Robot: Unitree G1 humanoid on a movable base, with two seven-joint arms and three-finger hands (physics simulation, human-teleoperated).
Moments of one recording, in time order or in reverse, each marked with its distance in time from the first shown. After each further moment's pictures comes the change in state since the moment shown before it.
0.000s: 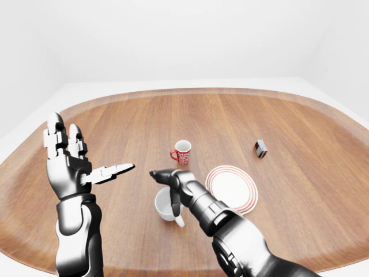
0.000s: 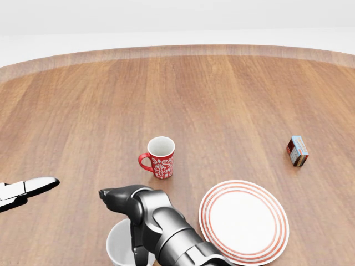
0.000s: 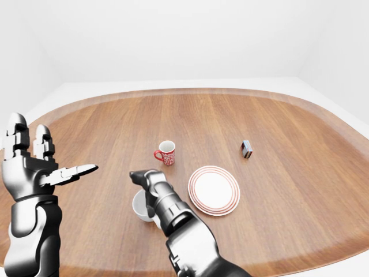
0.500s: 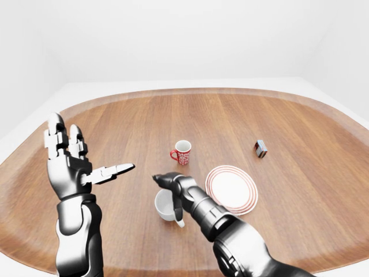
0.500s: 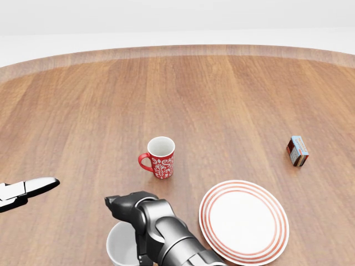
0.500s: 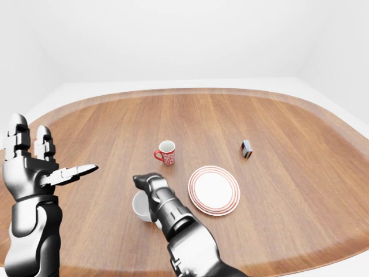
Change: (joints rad) left arm 0.001 0.000 0.000 0.006 -0.004 0.000 0.000; right arm 0.050 0.000 -0.002 0.016 -0.054 0.000 -0.047
